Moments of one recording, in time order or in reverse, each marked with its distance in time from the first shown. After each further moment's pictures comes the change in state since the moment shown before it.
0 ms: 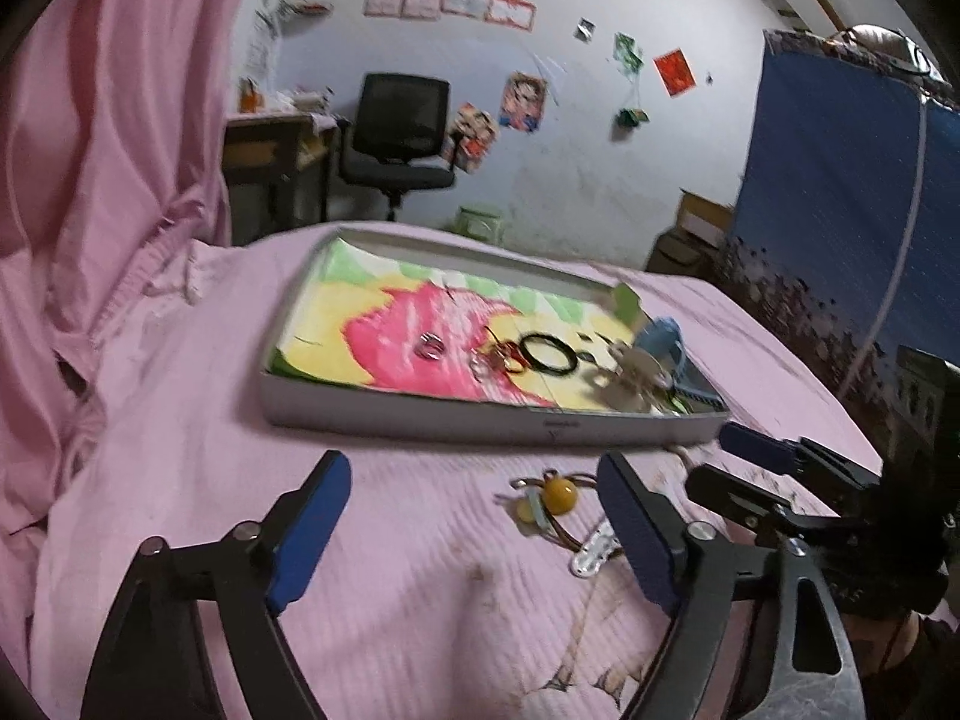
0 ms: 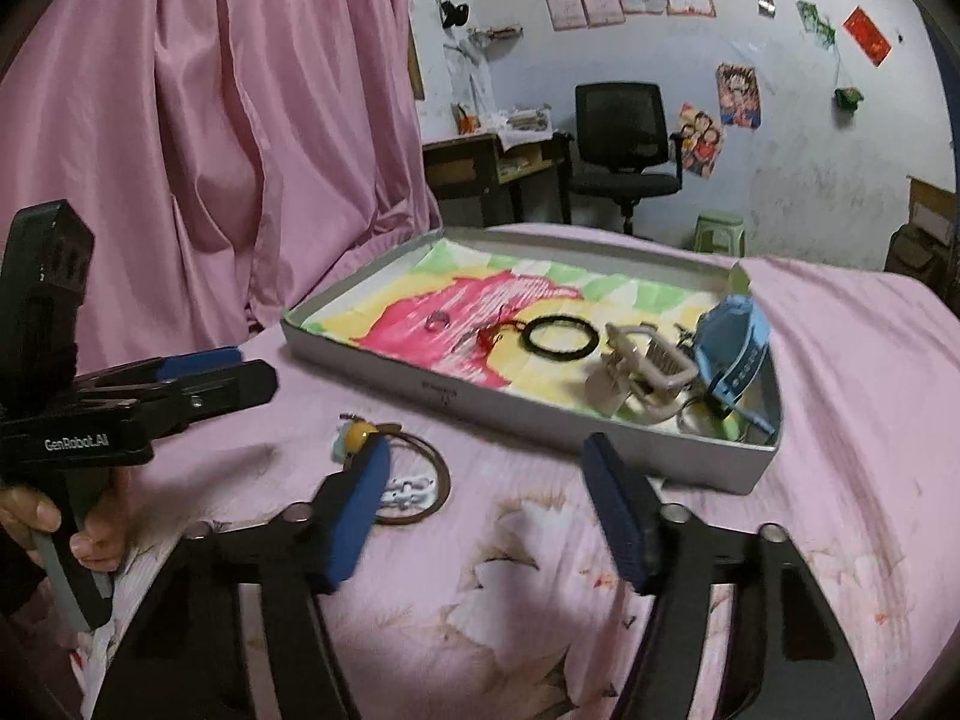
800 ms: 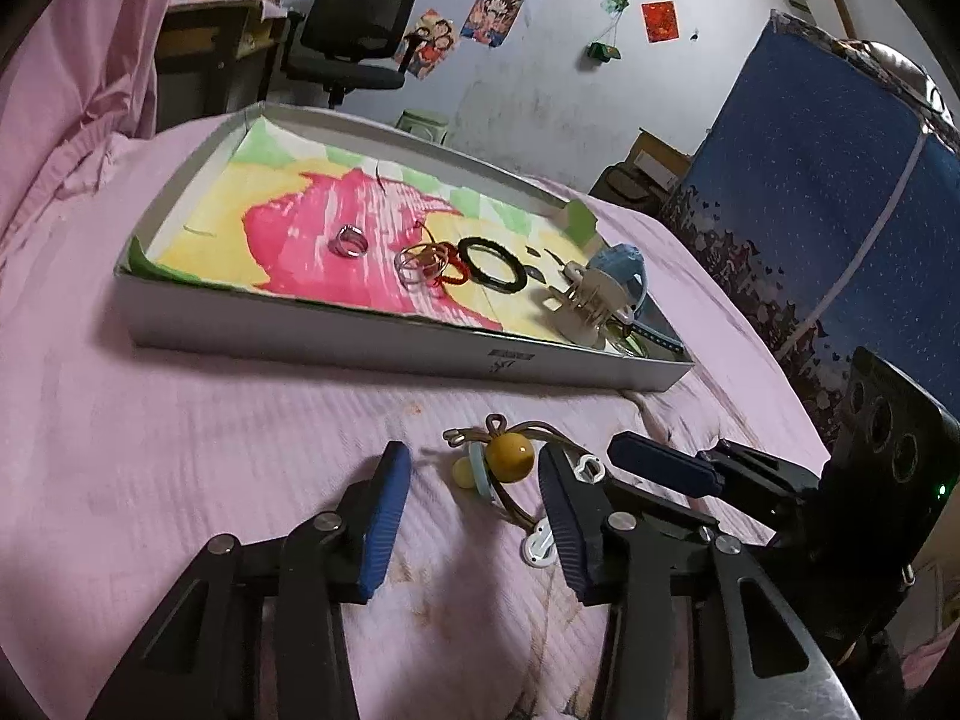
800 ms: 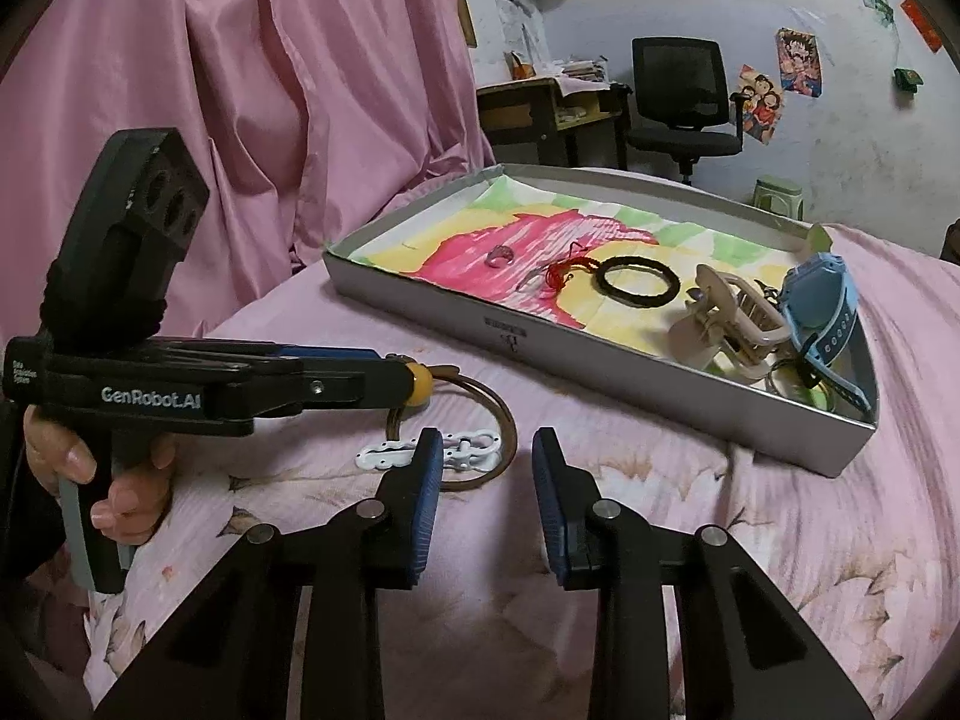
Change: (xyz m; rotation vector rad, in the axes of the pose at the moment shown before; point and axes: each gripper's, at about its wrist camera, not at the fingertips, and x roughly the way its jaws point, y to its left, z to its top) left arm 0.053 0.004 -0.005 -0.094 0.228 -0.206; right arm 0.029 0.019 -0.011 -0.049 0.121 0.120
